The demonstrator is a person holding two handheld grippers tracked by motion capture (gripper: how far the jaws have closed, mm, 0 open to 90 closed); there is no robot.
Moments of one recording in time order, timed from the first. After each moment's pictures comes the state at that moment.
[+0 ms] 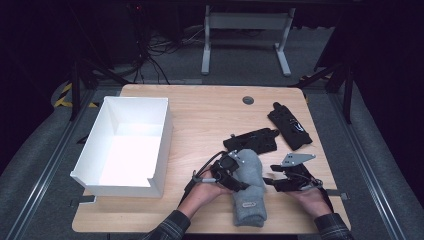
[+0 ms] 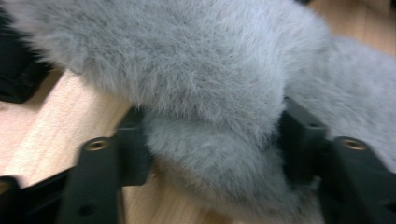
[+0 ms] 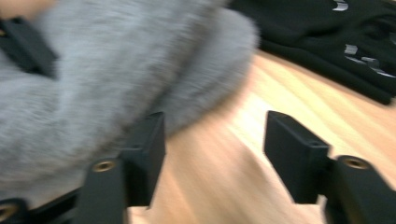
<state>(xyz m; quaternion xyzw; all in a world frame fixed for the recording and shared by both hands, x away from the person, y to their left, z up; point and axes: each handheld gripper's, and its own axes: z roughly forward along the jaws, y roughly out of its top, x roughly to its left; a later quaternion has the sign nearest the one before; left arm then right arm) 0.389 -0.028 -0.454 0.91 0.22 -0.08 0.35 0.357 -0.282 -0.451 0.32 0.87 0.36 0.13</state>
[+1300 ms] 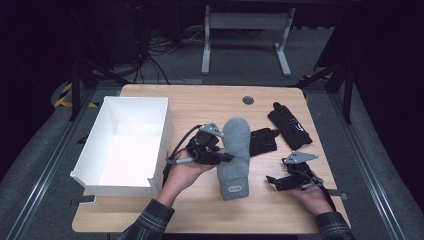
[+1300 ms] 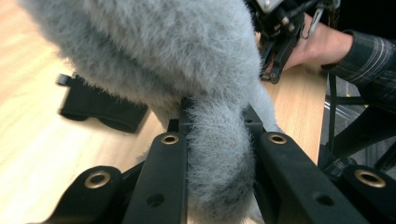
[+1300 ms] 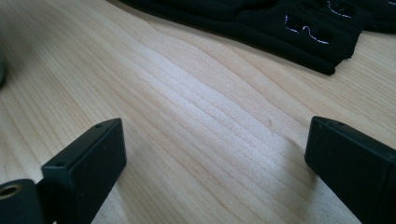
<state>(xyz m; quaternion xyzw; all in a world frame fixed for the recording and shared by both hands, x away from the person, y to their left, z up) 0.392 0.041 -0.340 0.88 0.23 -0.02 0.43 0.369 -0.297 -0.470 0.37 0.84 0.35 0.17</state>
